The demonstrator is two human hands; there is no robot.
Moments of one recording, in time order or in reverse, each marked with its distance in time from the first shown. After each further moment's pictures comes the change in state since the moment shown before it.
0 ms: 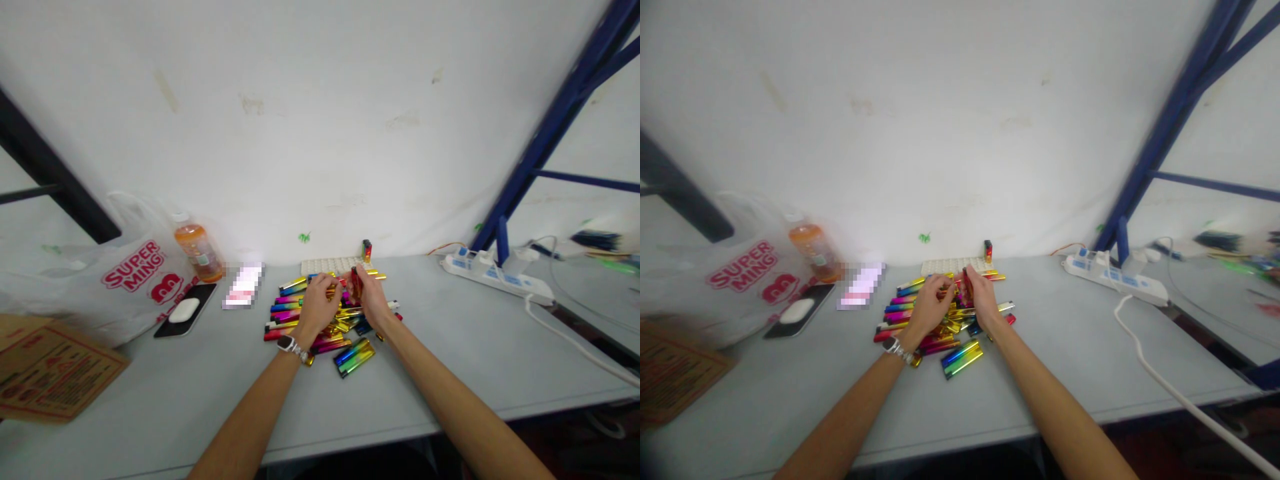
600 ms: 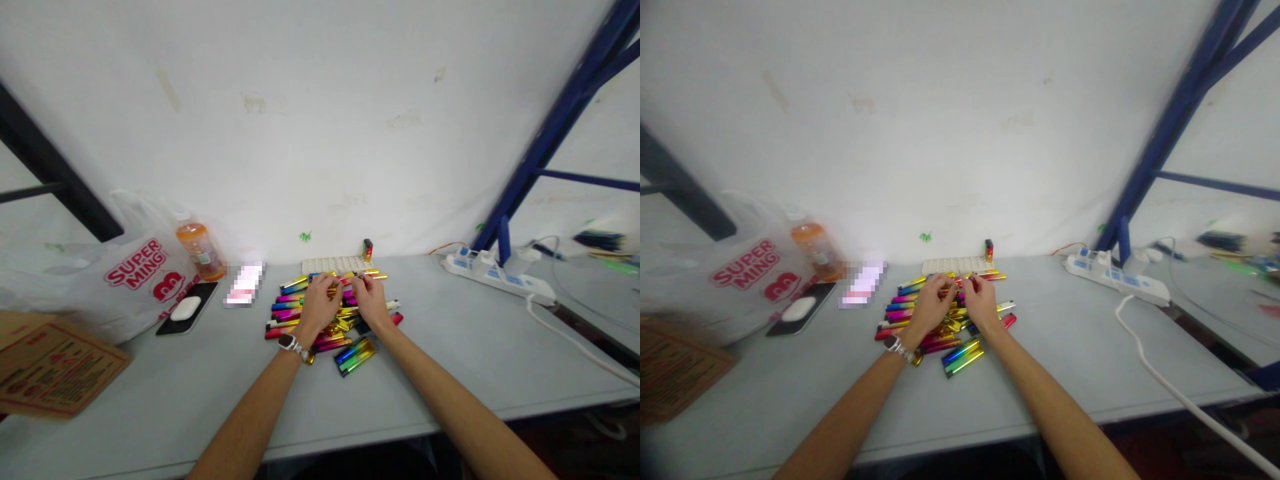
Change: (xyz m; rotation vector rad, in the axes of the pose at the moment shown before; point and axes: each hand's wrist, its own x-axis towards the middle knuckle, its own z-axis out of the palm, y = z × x) left_hand -0.001 -0.001 0.000 0.004 -0.009 -0.007; right_hand -0.004 0.011 -0.007 -0.593 0.129 -0.365
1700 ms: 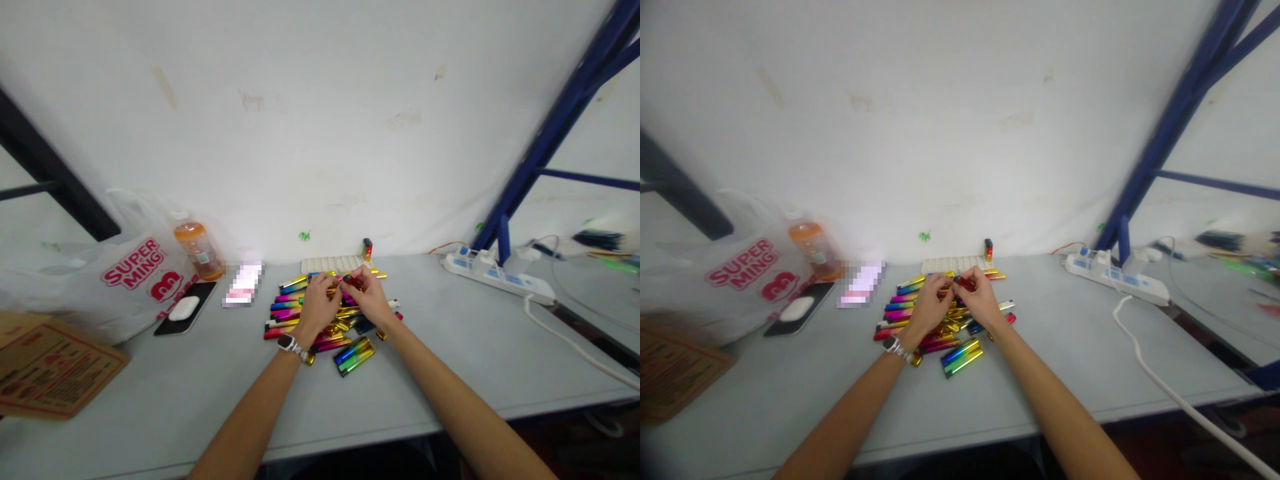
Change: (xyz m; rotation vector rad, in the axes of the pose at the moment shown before) left_hand 0.000 -0.001 0.001 0.025 0.008 0.010; right_hand 0.005 -0.005 -0.003 0.194 -0.175 0.005
